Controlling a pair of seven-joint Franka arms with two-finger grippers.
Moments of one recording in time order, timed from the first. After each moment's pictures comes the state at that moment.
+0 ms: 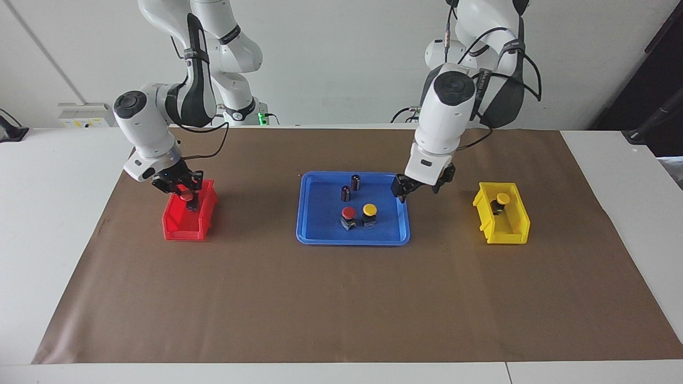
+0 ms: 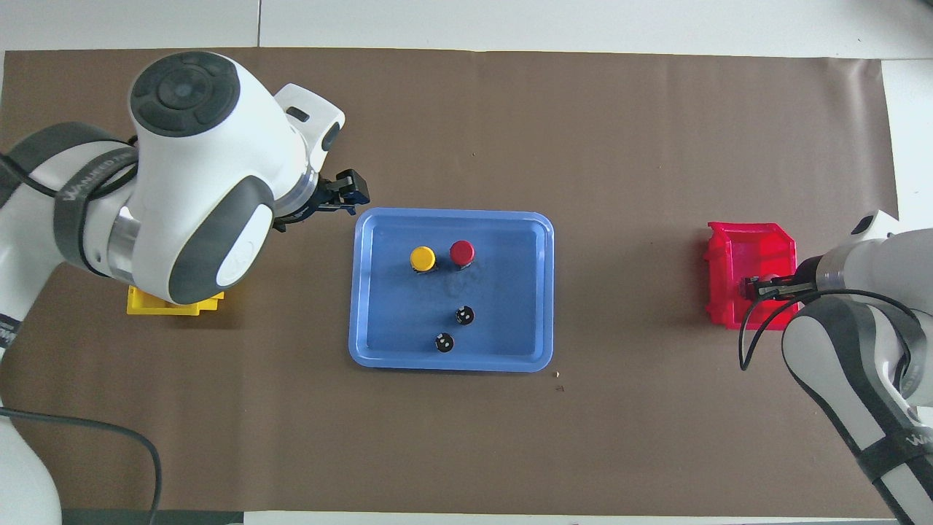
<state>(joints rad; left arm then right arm) -0.33 0.19 -0.11 -1.62 0.04 1.75 -0.56 -0.06 -0.07 -0.07 -2.27 0.00 2.17 -0.23</state>
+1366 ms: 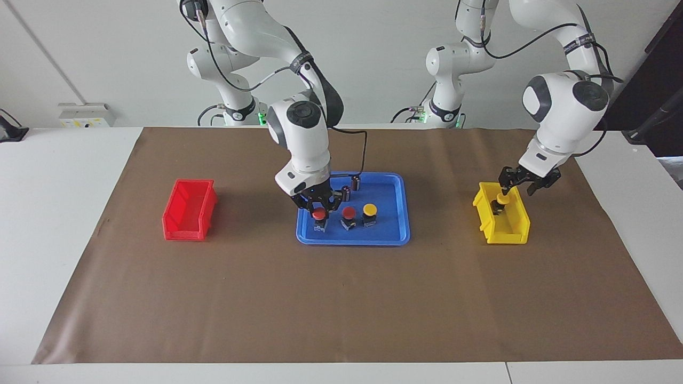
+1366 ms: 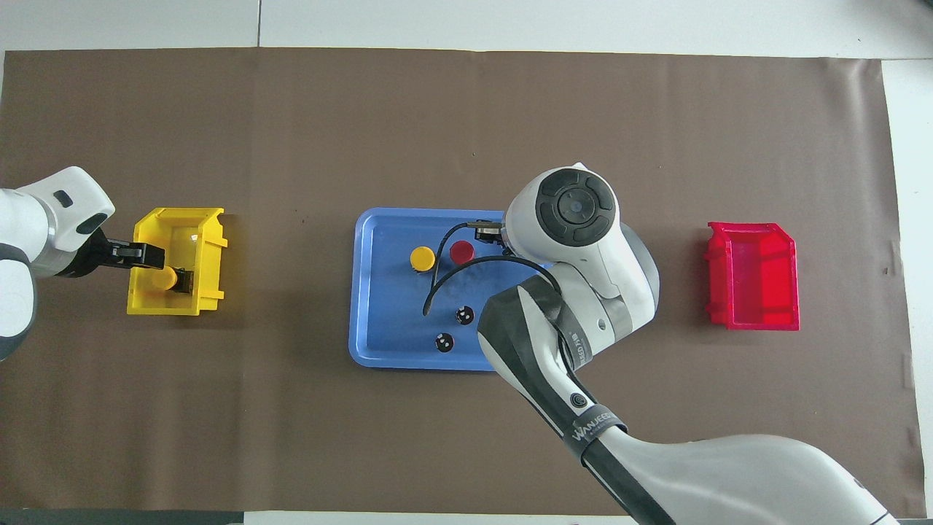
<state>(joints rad) 0.09 -0.05 -0.10 -2.16 0.02 2.10 0.12 0.54 0.30 -0.04 -1.87 0.02 2.27 0.63</state>
